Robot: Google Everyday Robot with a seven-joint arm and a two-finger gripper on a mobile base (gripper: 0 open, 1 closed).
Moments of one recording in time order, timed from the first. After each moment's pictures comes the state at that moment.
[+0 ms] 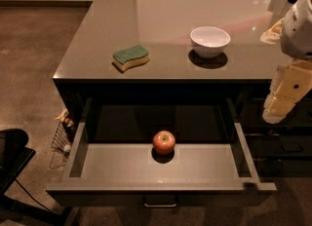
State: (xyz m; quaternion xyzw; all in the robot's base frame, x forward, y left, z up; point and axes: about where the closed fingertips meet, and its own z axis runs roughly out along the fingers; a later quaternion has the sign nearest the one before) arm 0.438 -0.217 0.976 -0.60 0.78 -0.03 0.16
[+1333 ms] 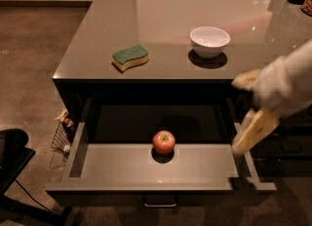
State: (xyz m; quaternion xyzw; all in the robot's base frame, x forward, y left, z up) arm 0.448 -0.195 0.876 -0.60 0.76 0.07 0.23
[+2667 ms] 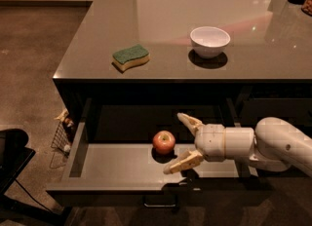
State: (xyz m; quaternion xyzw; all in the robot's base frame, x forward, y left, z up) arm 0.473 -0.057 0.722 -0.49 0.65 0.33 0.48
